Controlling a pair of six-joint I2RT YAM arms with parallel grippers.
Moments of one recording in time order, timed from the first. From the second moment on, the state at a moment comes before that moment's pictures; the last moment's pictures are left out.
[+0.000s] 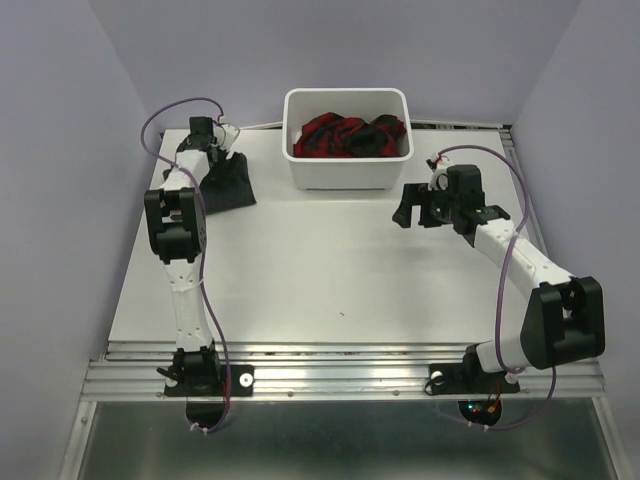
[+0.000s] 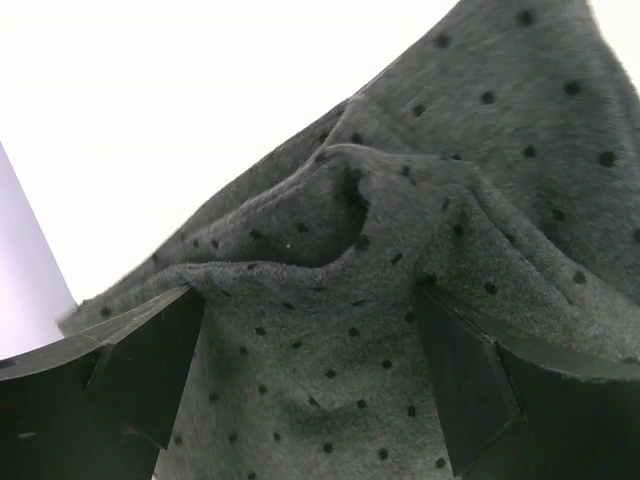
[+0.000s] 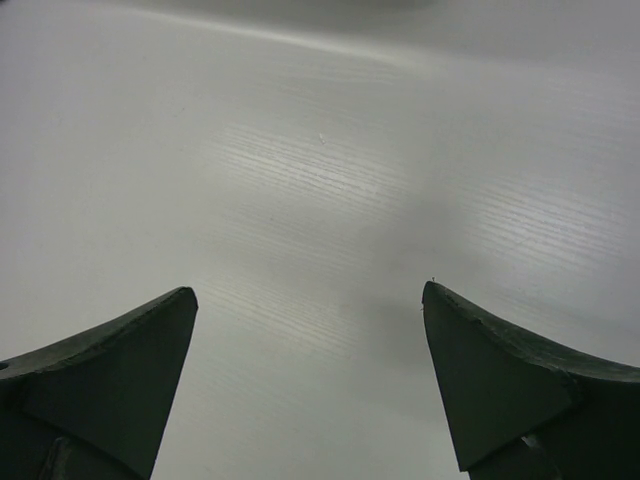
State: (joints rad) left arm 0.05 2.36 1.99 -0.49 -0.07 0.53; right arm 0.19 1.40 0.99 -0.26 -0.30 0.18
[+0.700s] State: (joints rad) left arm 0.04 1.60 1.78 -0.47 0.05 0.20; right arm 0.18 1.38 0.99 -0.26 -0.33 0.20
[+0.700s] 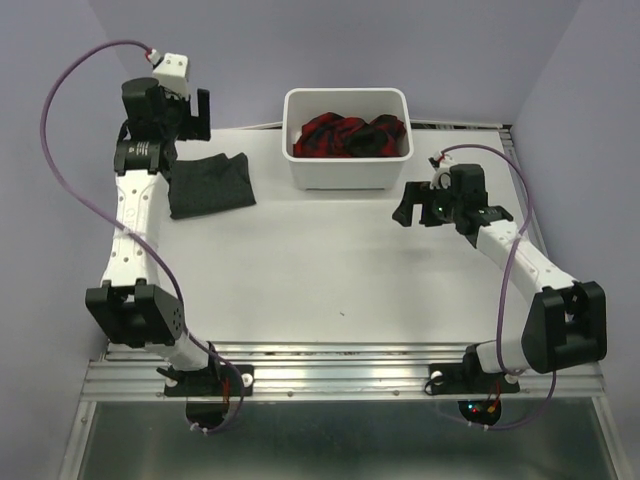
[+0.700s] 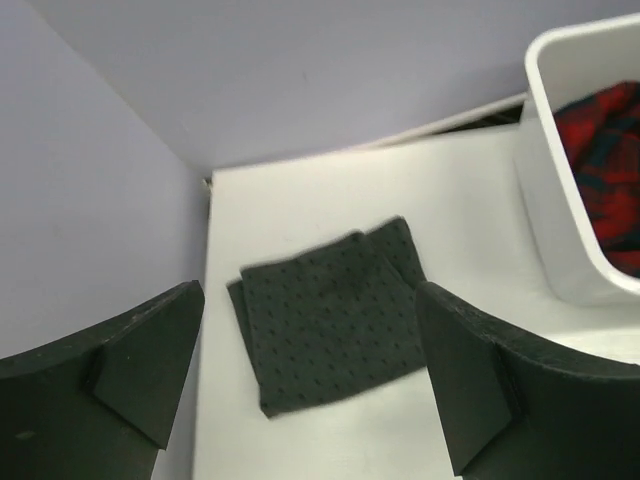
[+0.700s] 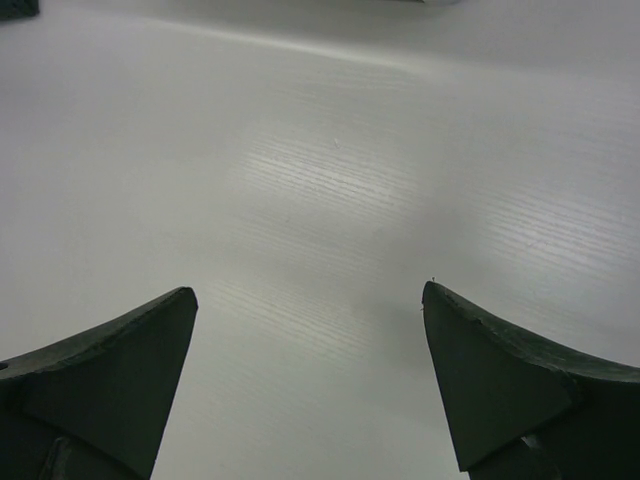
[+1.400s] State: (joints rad) left arm 0.04 1.70 1.19 -0.42 -0.13 0.01; right arm 0.18 1.37 0.98 -0.27 -0.34 0.21
